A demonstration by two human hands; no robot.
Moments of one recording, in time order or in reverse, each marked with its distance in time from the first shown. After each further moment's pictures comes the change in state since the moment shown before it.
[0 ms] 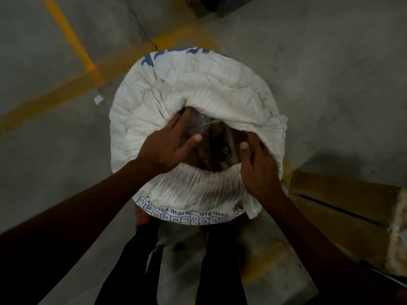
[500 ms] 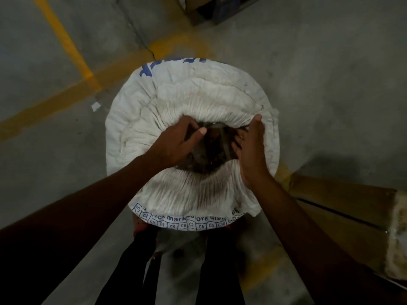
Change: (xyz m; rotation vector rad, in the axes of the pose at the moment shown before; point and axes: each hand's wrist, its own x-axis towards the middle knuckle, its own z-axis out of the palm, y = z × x) left_hand 0.030 0.020 0.005 -0.258 -0.035 -0.072; right_hand 0.050 -0.044 0.007 0.872 0.096 0.505
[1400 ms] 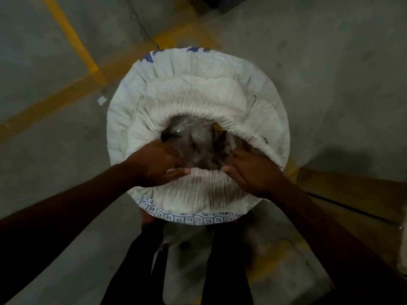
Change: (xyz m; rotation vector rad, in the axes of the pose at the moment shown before) left_hand -0.050 -0.066 -0.028 0.641 -0.294 0.564; right_hand -0.013 0.038 -0.058 -1.351 -0.613 -0.917
